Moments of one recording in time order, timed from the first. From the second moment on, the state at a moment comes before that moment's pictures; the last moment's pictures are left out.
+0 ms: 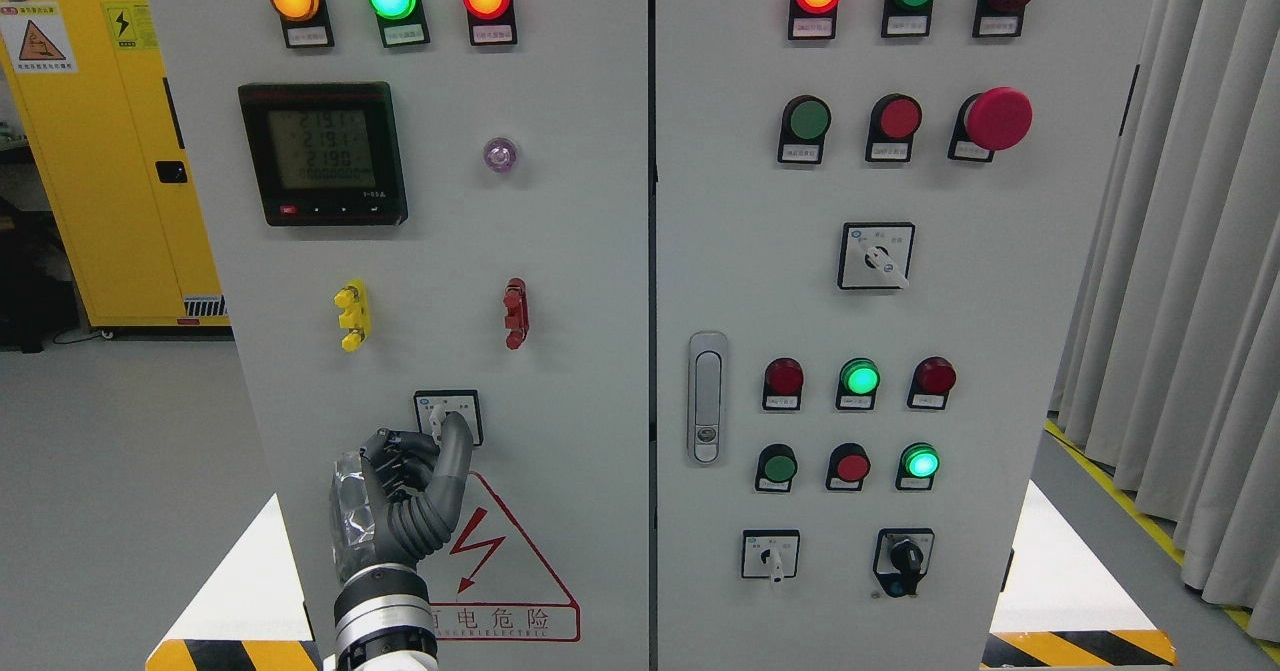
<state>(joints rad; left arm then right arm) -0.43 -0.15 -0.11 -1.86 -0.21 0.58 0.45 0.12 0.12 0.05 -0.13 0.00 -0.09 -0.24</state>
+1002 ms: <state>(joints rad) -0.44 -0.15 -0.11 -1.85 -0.21 0.58 0.44 0.12 0.12 0.05 -0.13 0.00 -0.09 -0.24</state>
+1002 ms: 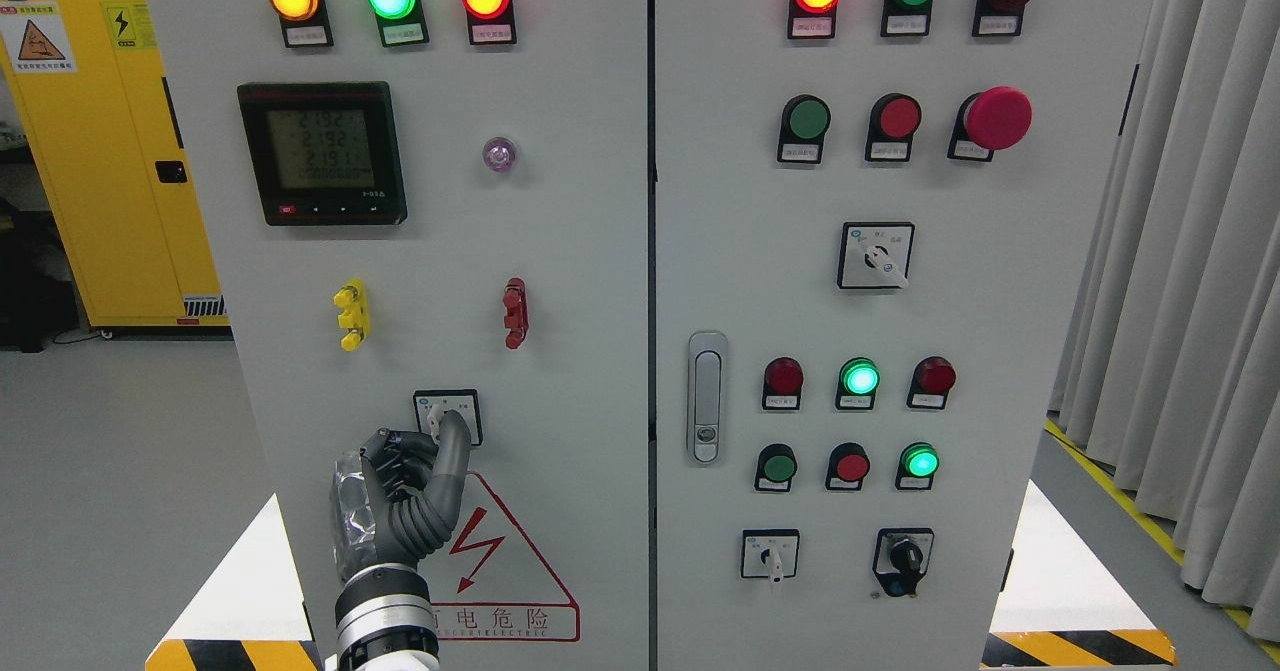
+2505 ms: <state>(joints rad) -0.44 -0.15 -0.11 -1.84 -0.20 0.56 0.44 0.12 0.12 0.05 -0.13 0.00 -0.09 -0.24</state>
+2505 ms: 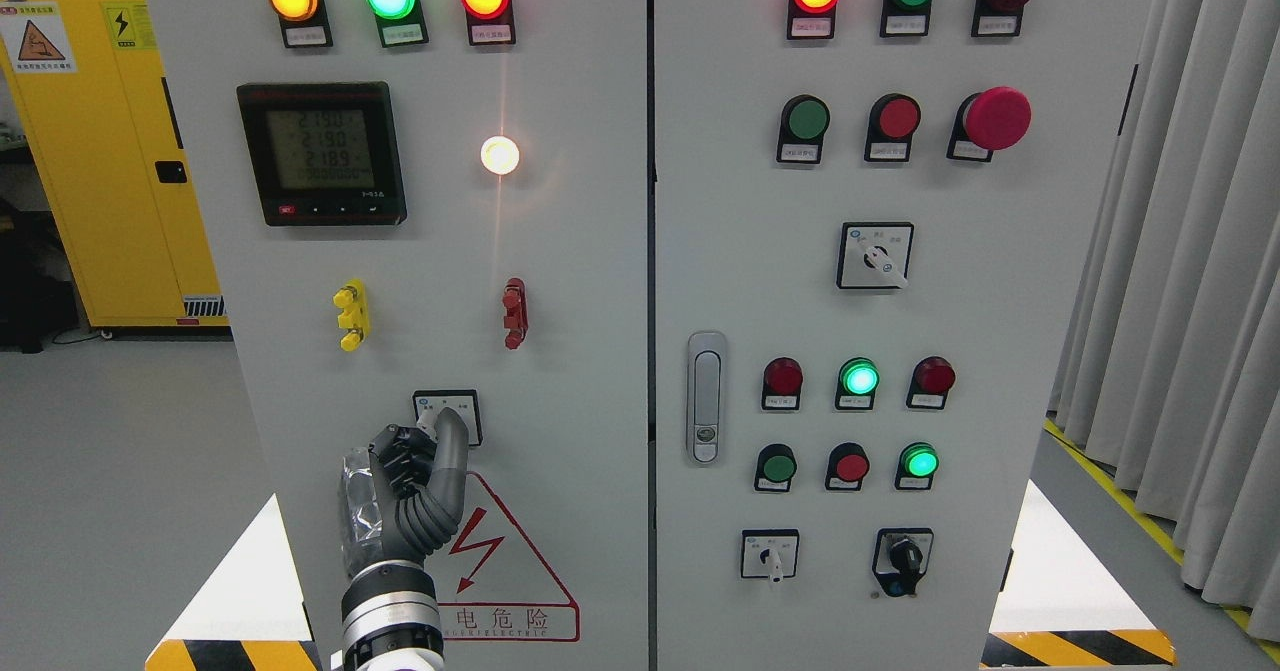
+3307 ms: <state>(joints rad) -0.44 -0.15 -0.11 -1.84 -0.20 0.58 0.45 0.12 0.12 0.05 -0.13 0.00 -0.09 -0.24</state>
